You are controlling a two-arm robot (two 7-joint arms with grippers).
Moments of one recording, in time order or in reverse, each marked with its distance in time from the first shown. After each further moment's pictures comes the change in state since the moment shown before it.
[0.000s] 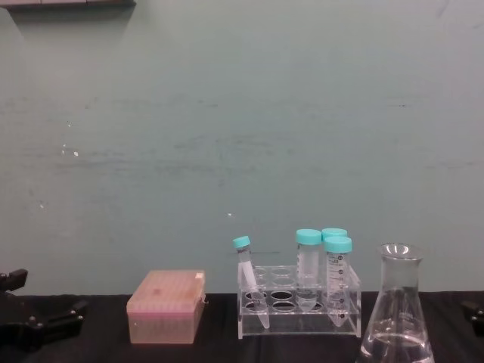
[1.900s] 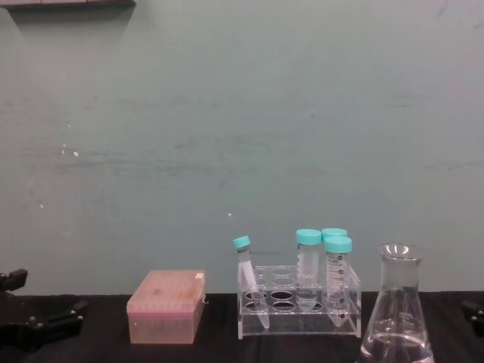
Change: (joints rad) left arm 0.000 0.000 0.000 0.000 0.000 0.000 0.000; right arm 0.000 0.000 0.000 0.000 0.000 0.000 0.000
